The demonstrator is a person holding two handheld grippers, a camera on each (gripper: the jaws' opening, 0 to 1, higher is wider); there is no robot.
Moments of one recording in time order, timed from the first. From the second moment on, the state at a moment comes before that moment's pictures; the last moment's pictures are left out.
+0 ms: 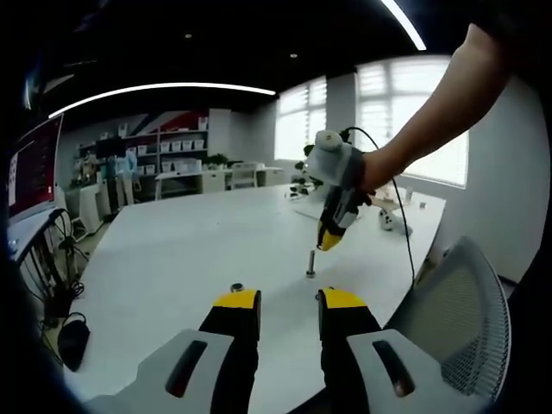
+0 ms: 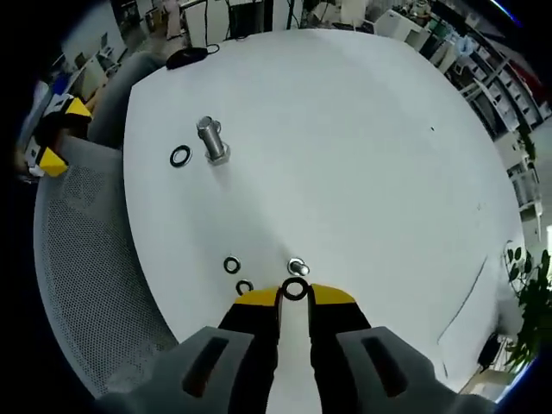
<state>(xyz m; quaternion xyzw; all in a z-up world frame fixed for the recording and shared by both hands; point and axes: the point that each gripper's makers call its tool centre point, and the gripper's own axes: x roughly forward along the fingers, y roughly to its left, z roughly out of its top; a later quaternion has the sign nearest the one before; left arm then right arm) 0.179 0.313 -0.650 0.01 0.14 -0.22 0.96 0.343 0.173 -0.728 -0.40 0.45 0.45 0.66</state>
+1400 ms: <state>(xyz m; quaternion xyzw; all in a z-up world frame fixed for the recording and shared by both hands) 0.182 0.318 -0.651 0.01 0.14 -0.21 0.97 0.351 0.177 -0.772 -0.40 0.48 0.45 0.63</state>
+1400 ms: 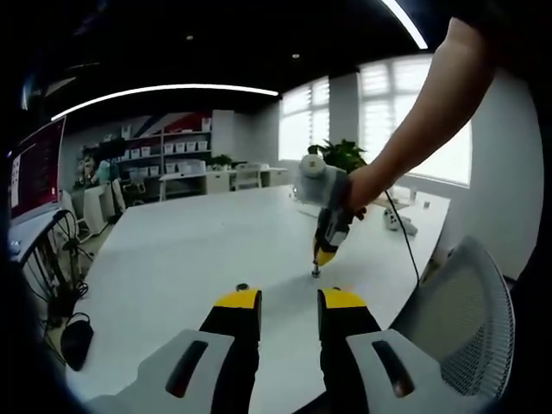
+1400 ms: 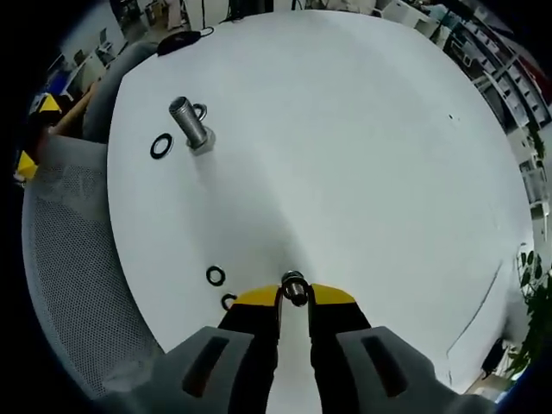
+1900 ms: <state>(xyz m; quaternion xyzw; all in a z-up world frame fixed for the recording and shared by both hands) 0.183 0.322 -0.653 0.01 0.14 -0.20 0.97 0.349 0.175 -0.790 -0.39 0.50 0.45 0.63</state>
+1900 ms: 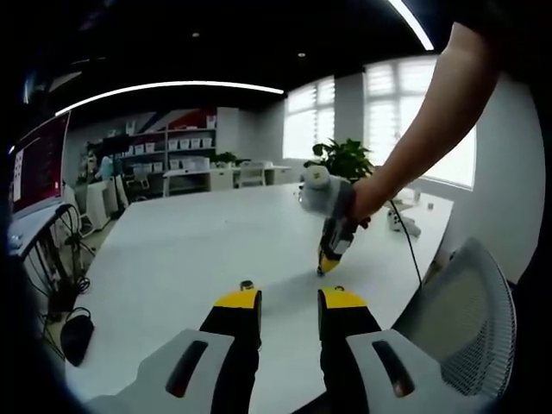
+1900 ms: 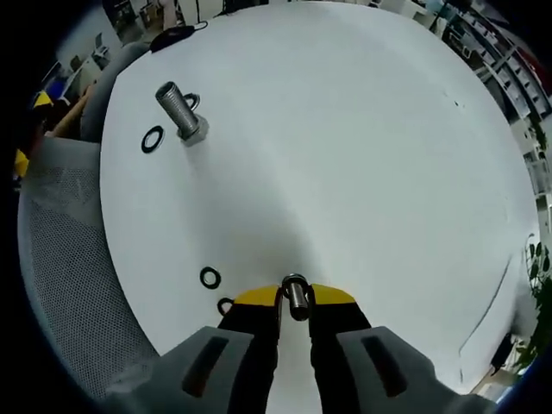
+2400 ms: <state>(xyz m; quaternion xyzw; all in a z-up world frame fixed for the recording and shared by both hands) 0.183 0.322 -0.653 0.01 0.14 -0.20 0.97 0.348 0.173 -0.792 -0.38 0.50 0.44 0.64</state>
